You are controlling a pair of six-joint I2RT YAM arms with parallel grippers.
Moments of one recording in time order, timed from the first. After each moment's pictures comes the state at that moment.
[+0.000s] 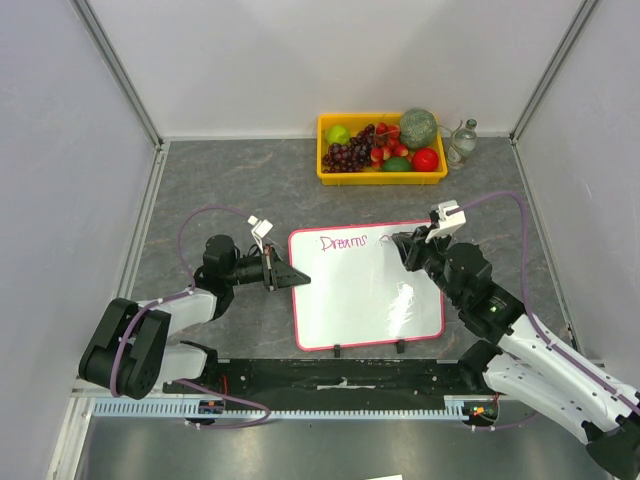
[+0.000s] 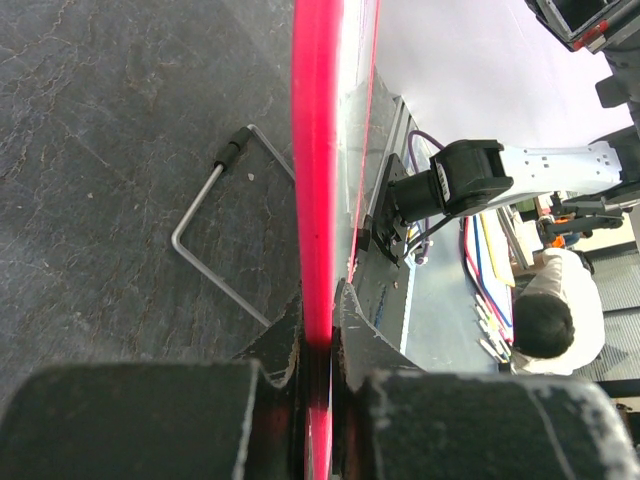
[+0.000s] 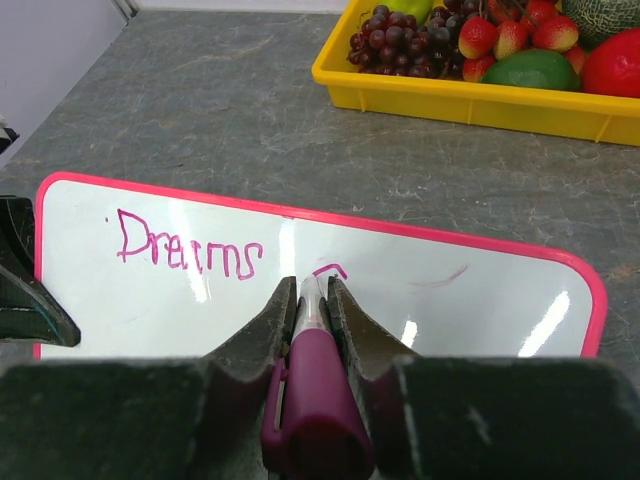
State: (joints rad) left arm -0.31 1.28 0.30 0.72 1.00 -0.69; right arm 0.70 0.71 0.57 -0.02 0.26 0.28
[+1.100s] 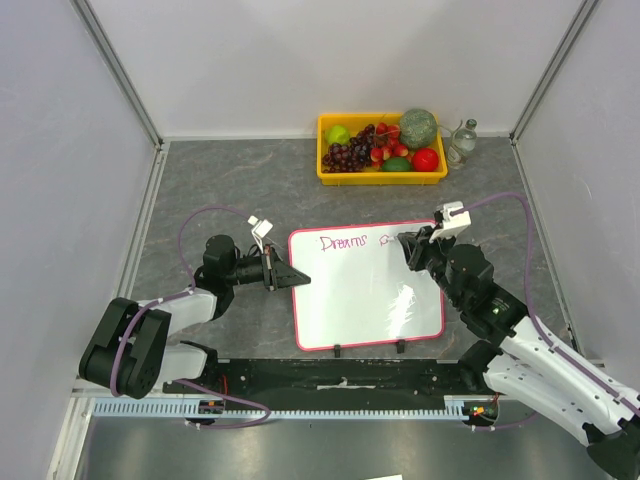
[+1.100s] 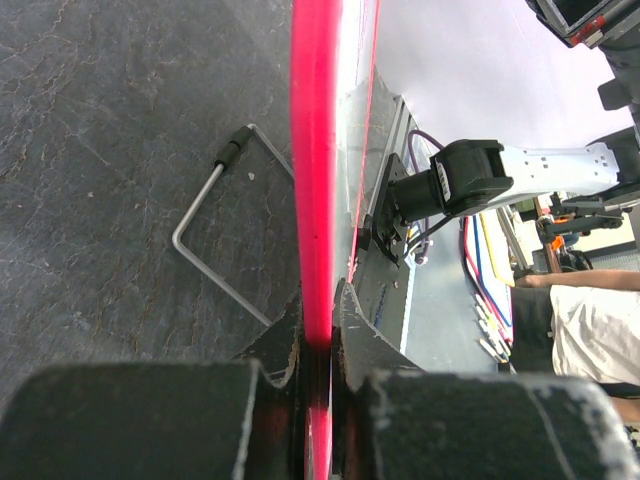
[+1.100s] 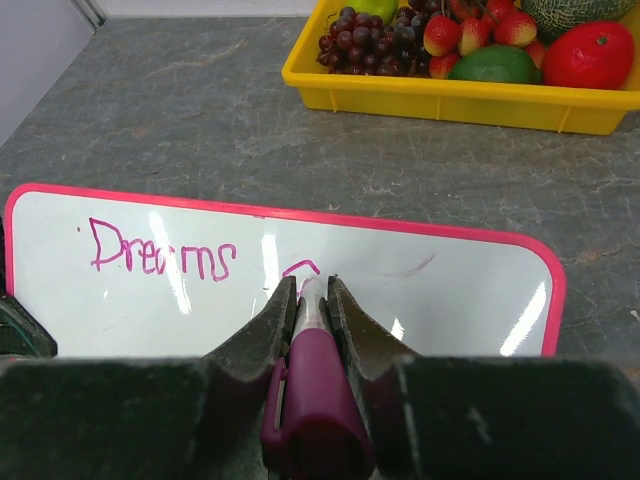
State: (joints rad) left arm -0.31 1.28 0.30 0.72 1.00 -0.69; right arm 0.70 0.69 0.57 -0.06 0.32 0.29
